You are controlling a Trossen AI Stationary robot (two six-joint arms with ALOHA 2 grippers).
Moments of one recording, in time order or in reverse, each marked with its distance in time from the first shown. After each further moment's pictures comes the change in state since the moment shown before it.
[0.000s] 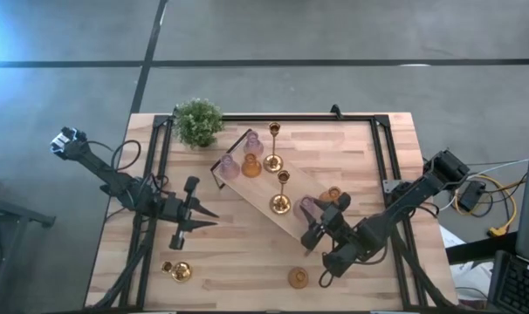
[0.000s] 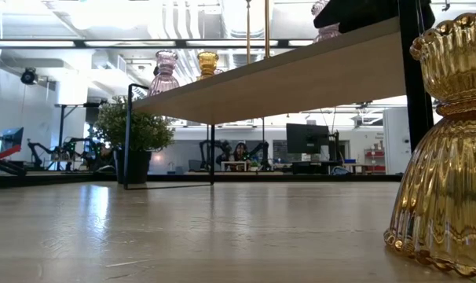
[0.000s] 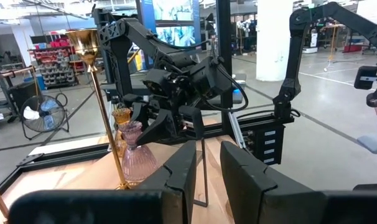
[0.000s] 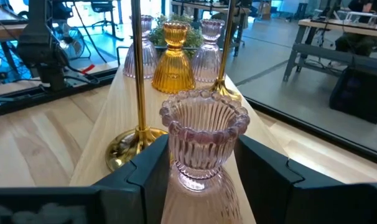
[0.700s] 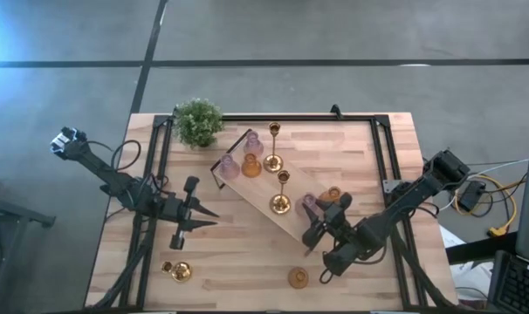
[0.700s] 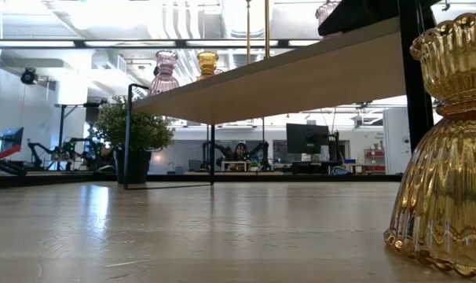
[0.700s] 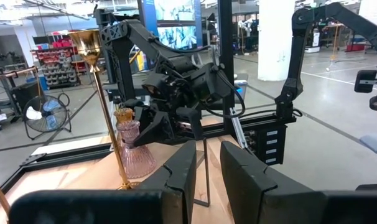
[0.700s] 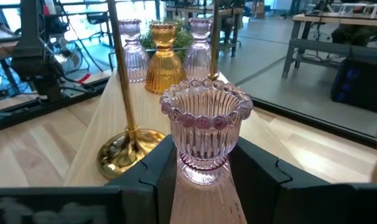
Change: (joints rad) left arm 0.000 0.000 0.000 0.000 -0.008 0.005; right arm 0.001 0.000 -0.043 0.015 0.019 0.096
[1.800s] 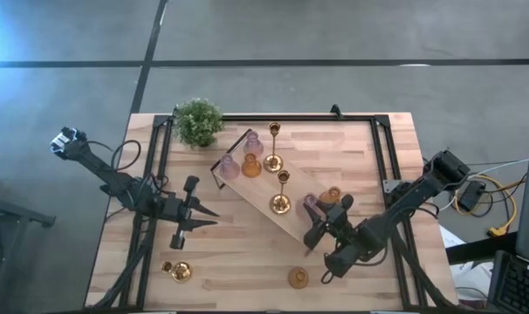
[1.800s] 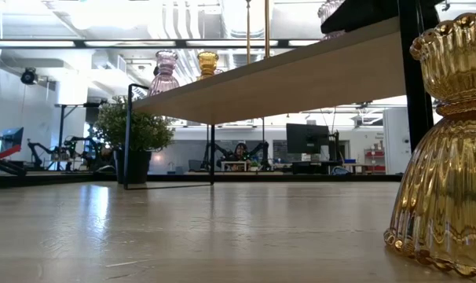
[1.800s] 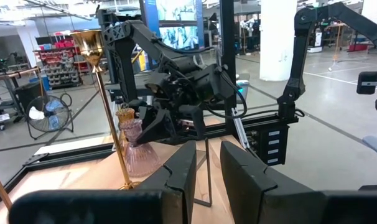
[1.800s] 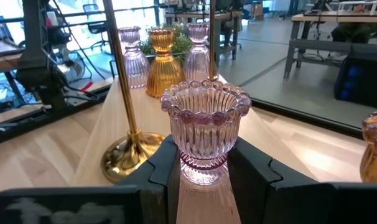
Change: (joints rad) left arm 0.000 0.000 0.000 0.001 -0.006 0.002; right arm 0.015 0.000 -0.006 -0.005 0.030 0.060
